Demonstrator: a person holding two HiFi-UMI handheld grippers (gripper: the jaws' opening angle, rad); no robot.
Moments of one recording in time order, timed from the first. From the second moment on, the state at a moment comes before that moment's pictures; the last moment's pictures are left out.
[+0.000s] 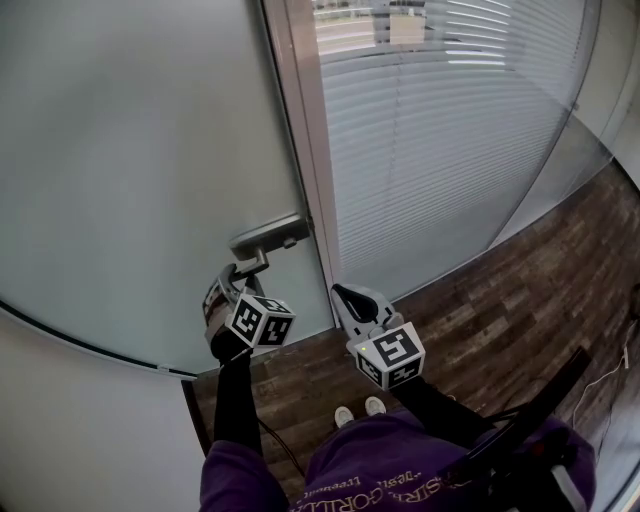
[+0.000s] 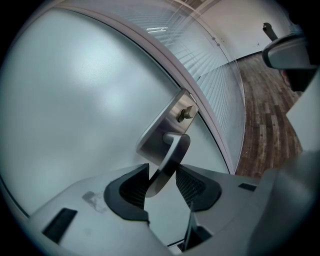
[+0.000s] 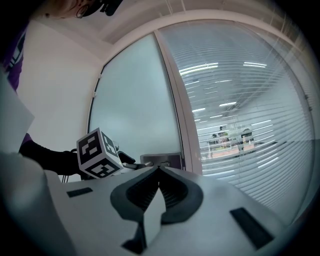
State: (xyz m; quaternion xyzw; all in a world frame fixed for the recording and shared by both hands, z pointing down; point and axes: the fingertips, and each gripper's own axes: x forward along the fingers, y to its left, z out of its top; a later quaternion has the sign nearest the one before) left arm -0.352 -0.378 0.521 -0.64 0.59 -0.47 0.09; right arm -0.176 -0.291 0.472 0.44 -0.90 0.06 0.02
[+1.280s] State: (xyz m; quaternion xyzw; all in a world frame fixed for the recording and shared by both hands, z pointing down) left arm -0.357 -0.385 0.522 -0.67 0.59 -0.45 0.07; right arm -0.181 -0.296 0.467 0.44 -0.90 0.04 0.02
